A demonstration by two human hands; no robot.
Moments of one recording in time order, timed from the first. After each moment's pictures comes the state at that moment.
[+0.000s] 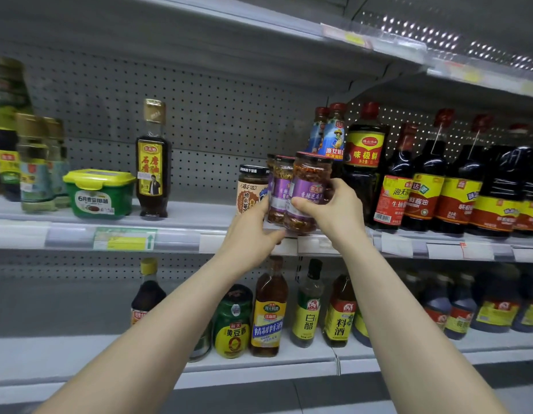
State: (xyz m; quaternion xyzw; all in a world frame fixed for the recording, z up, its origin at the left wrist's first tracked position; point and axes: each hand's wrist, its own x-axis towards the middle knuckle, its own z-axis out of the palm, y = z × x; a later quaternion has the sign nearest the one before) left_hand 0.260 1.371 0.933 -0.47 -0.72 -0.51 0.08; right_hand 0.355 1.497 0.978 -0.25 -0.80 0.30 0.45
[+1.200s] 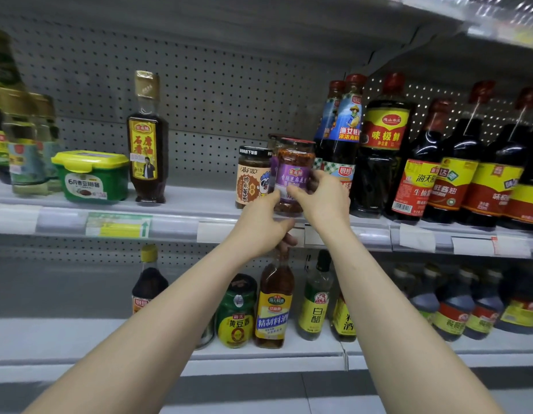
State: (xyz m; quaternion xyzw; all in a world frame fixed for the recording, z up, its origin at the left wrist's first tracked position) left_hand 0.248 1.398 0.929 -0.44 -0.70 -0.56 -0.07; right_hand 0.303 1.511 0.961 -0.25 -0.83 0.26 0.43
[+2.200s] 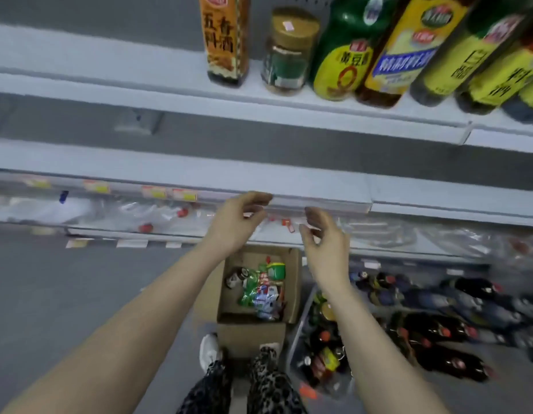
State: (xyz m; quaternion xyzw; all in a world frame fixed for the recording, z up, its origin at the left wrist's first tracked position) left_hand 0.287 1.183 0.540 -0.23 -0.79 -0.50 -0.26; right_hand 0.416 1.320 0.520 -0.32 -0.83 0.42 0.16
